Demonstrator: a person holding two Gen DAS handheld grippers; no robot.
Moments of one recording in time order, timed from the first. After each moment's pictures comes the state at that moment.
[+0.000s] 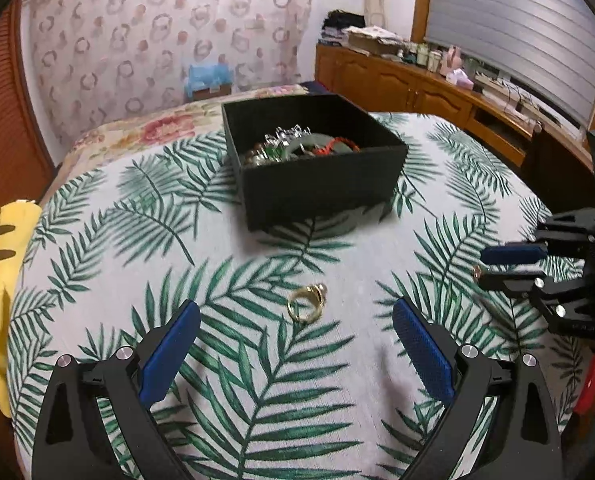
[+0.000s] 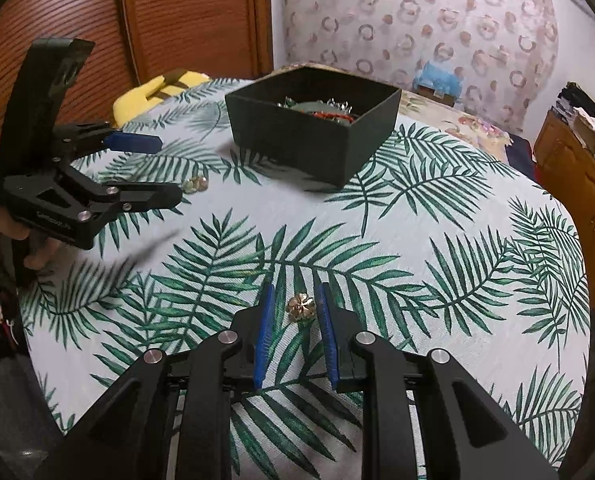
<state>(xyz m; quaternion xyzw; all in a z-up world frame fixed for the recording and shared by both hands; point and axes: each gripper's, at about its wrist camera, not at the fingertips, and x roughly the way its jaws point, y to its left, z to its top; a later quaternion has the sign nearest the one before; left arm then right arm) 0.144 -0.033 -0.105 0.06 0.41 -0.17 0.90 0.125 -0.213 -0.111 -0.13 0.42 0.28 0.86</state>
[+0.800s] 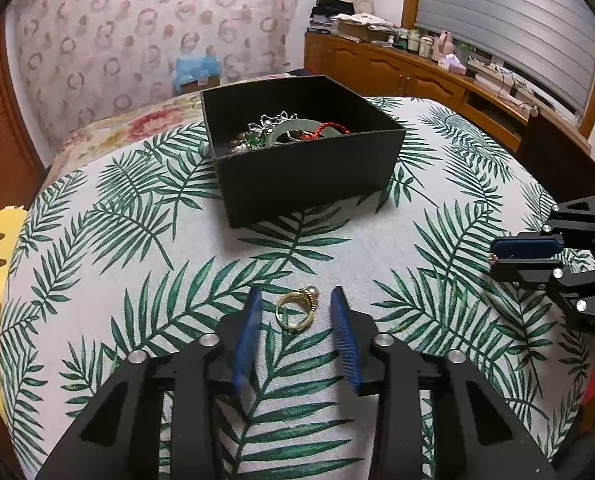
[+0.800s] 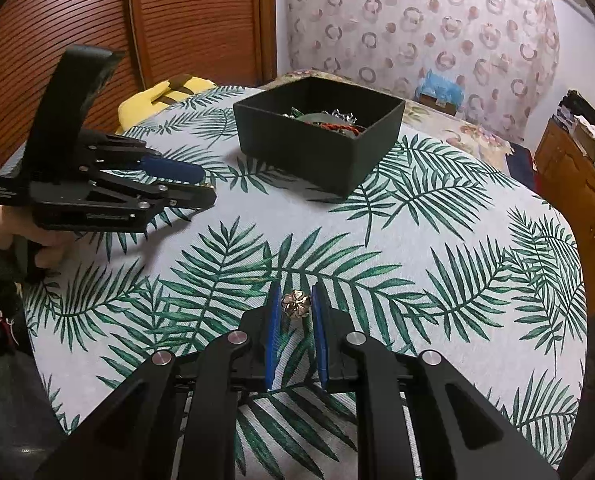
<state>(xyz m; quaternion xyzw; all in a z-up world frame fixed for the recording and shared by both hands) 0.156 -0.044 -0.112 0.07 0.42 -0.18 0.89 0.121 -0.211 -0.104 -0.13 0.40 0.29 0.86</state>
